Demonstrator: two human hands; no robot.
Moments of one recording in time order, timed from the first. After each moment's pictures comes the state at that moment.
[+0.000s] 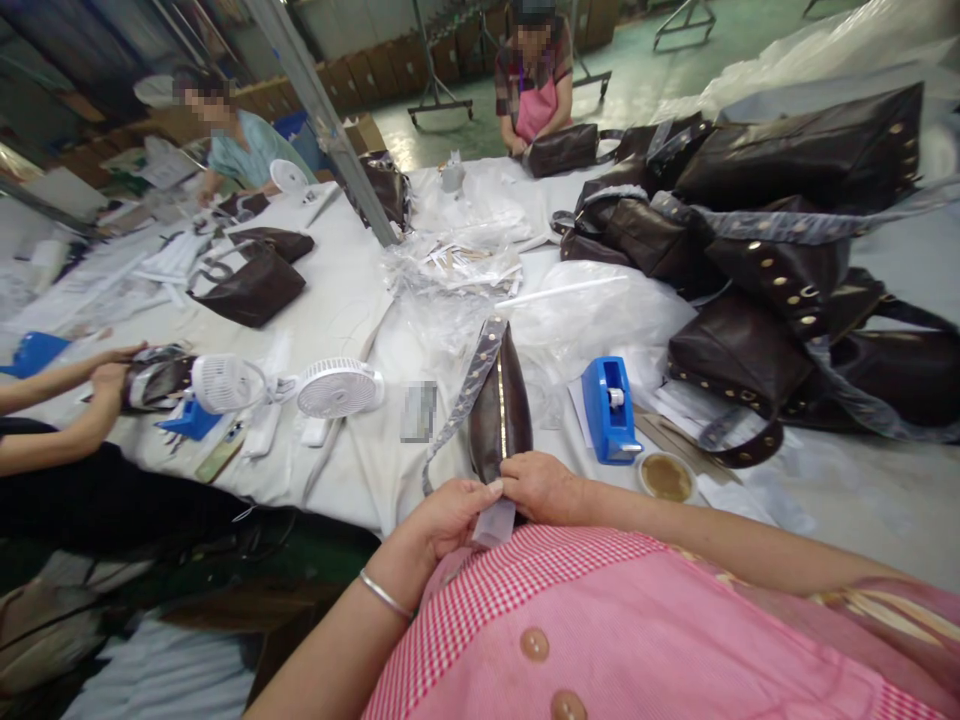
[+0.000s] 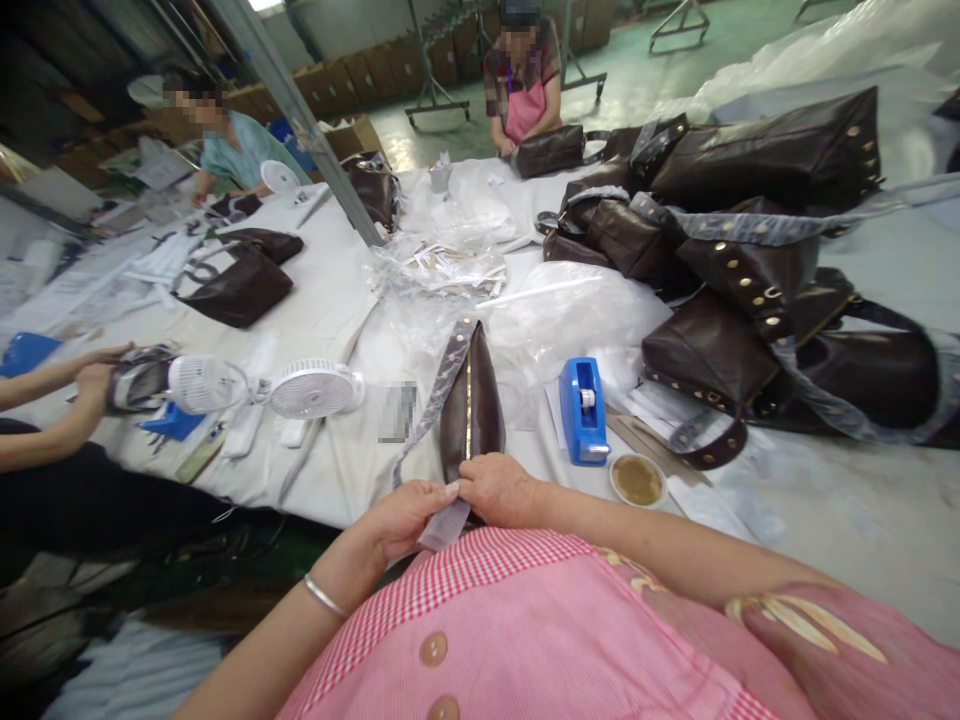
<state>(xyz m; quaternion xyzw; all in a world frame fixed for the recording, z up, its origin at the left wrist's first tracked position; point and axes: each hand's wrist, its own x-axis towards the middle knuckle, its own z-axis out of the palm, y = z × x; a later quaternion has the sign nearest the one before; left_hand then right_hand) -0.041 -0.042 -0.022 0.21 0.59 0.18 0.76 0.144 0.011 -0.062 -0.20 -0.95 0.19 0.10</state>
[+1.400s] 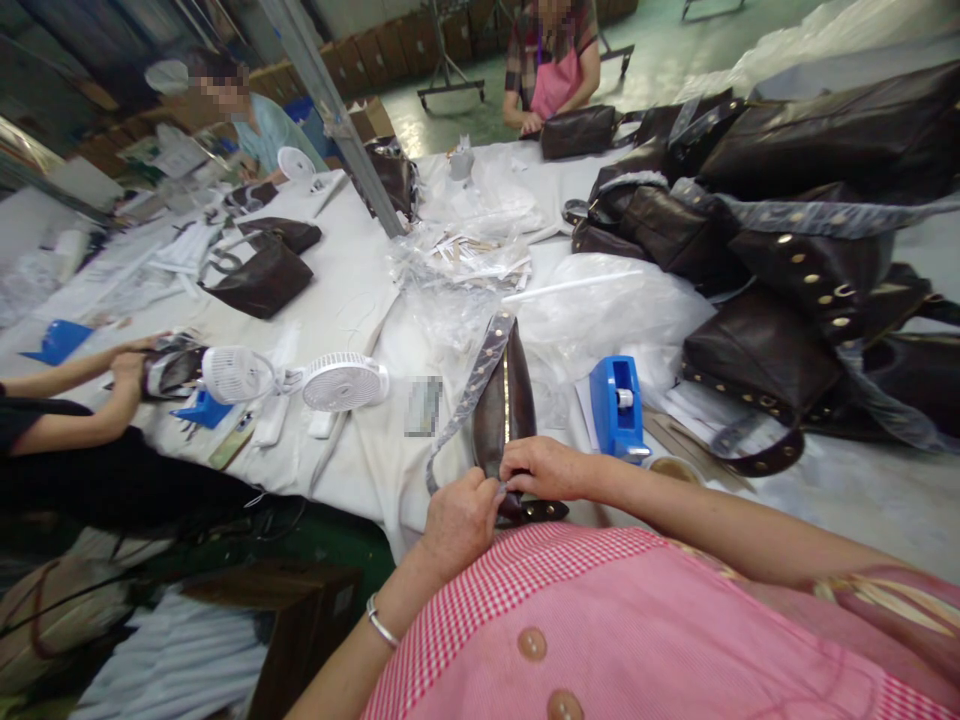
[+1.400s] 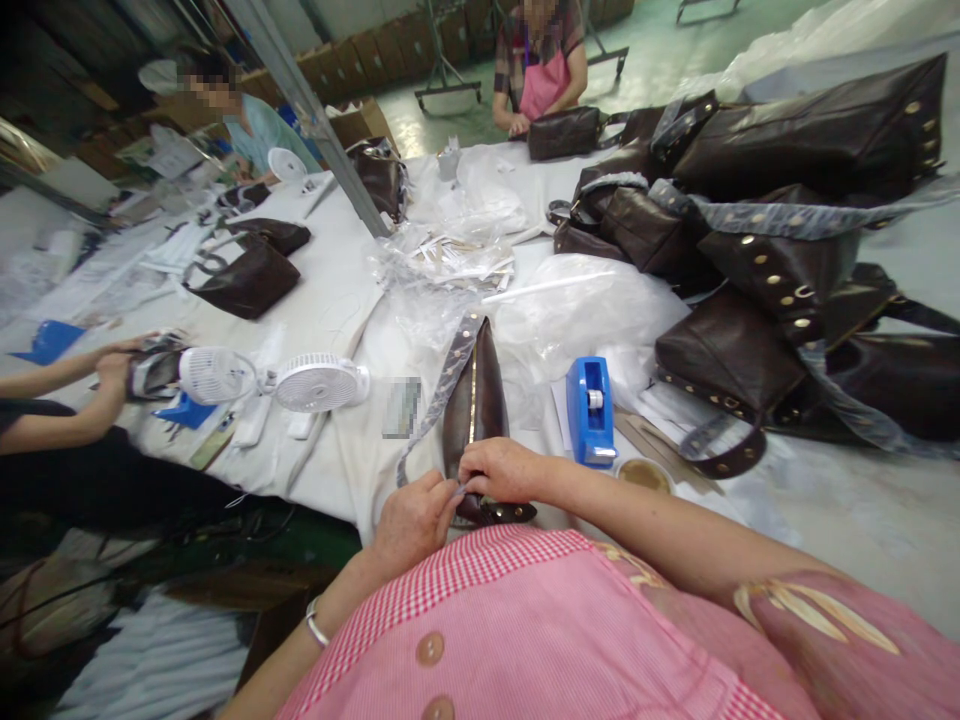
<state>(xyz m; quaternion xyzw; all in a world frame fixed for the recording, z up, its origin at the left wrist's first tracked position) -0.029 -0.050 -0.006 0.77 0.61 -0.04 0.18 0.151 0.053 -0.051 -0.18 -0.88 0.41 0.13</state>
